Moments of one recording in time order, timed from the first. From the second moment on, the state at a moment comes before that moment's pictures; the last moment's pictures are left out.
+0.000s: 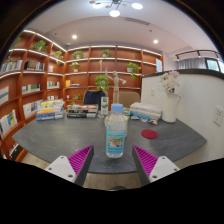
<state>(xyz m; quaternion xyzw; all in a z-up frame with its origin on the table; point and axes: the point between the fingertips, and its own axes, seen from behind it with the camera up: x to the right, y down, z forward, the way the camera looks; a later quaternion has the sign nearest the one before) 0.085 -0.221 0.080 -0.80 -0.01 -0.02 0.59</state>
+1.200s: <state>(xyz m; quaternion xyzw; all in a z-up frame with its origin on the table) -0.017 -0.061 0.113 -0.73 0.16 0.23 0.63</state>
